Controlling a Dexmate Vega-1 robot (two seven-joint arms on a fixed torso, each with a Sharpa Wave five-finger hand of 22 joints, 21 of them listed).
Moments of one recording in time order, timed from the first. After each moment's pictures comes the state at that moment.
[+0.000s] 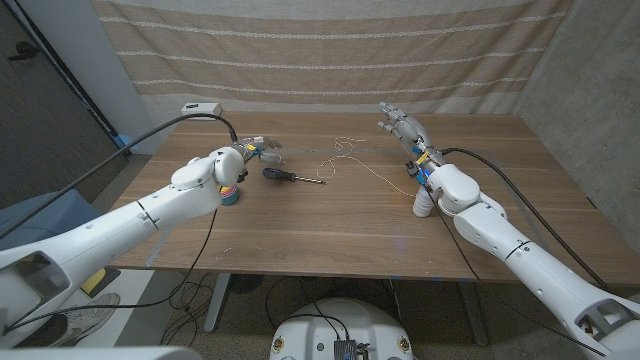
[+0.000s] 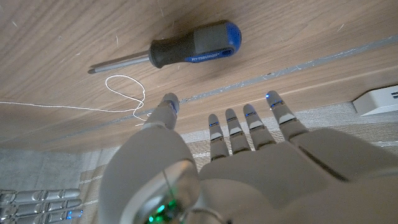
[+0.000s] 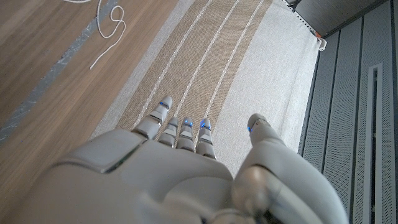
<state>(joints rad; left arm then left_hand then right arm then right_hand) 0.60 0.92 0.77 -1.90 0.42 0.64 -0.18 0.60 0.02 0.58 -0.18 0.17 0.22 -0.08 0.22 0.18 0.18 -0.04 0.27 0.21 0.18 -0.02 0.22 0.18 0.04 0.15 0.52 0.18 -0.86 -0.58 -0.45 -1.60 0.41 0.25 -0.07 0.33 0.13 0.40 -0.06 0.18 0.10 -0.01 0.19 0.17 0.07 0.07 0.20 0.18 -0.02 0.05 0.19 0.18 0.20 0.02 0.19 0.17</state>
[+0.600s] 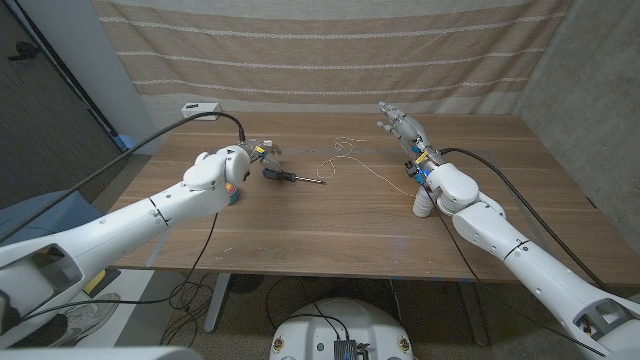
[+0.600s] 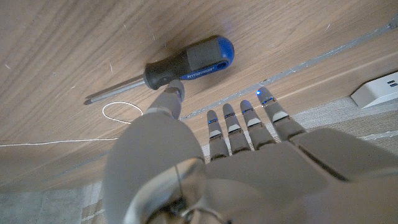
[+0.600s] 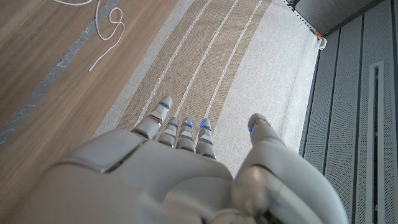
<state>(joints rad) 0.54 0.88 0.85 -1.86 0.60 0.66 -0.30 0.78 0.01 0.54 -0.18 0.17 0.30 -0.07 0.22 0.19 0.27 -0.08 0.29 0.23 0.25 -0.04 0.22 0.18 0.14 0.02 0.54 0.19 -0.86 -0.58 -0.45 -1.61 0.42 0.24 -0.06 0.33 0.13 0.39 -0.07 0.18 0.11 -0.01 0.19 0.18 0.07 0.07 0.20 0.18 -0.01 0.06 0.20 0.19 0.20 0.02 0.19 0.17</state>
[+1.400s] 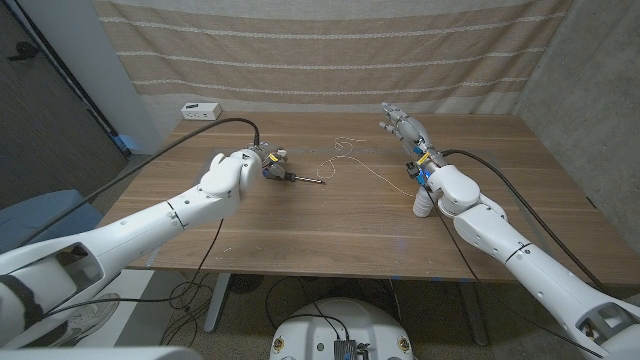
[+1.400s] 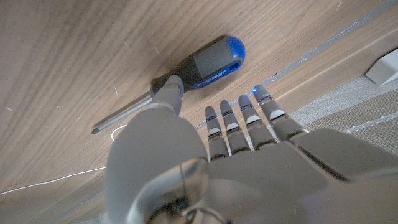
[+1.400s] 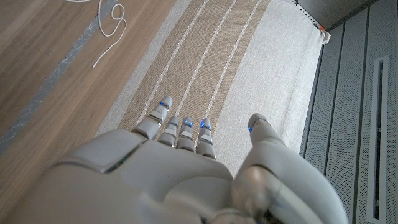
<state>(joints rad) 0.53 0.82 0.90 -1.80 0.82 0.60 -0.39 0.86 0.02 0.47 -0.17 0.18 0.34 -0.09 0.22 0.19 0.33 -0.09 0.31 0.26 0.32 -0.04 0.24 0.18 0.21 0.08 0.54 0.19 -0.89 -0.58 -0.43 -1.63 0.42 0.24 -0.09 0.32 0.14 0.39 -0.06 0.18 0.11 -0.01 0.19 0.18 0.07 0.07 0.20 0.18 0.00 0.06 0.20 0.19 0.21 0.02 0.19 0.17</state>
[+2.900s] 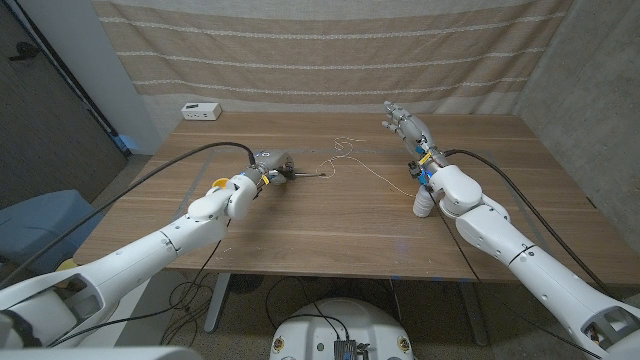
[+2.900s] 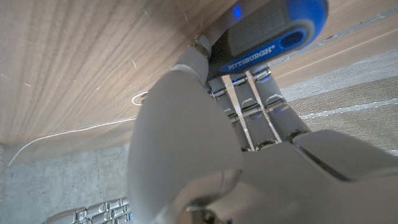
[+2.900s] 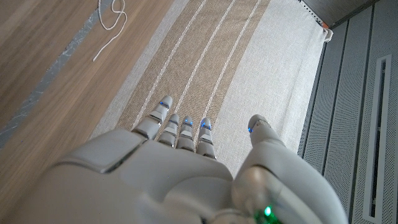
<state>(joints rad) 0.71 0.78 0.75 -1.59 0.64 0.20 0.19 1.40 -0.01 0.38 -0.18 0.17 0.88 0.03 0.37 0.21 0.79 -0.04 0.59 0.53 0.81 -0.03 0.61 0.54 0.69 0.00 0.98 0.22 -0.90 -0.59 -0.42 -1.67 0.41 0.22 -0.12 0.31 0.14 0.37 -0.05 0.18 0.12 -0.02 0.19 0.18 0.09 0.08 0.20 0.18 0.03 0.06 0.21 0.19 0.22 0.03 0.20 0.17</state>
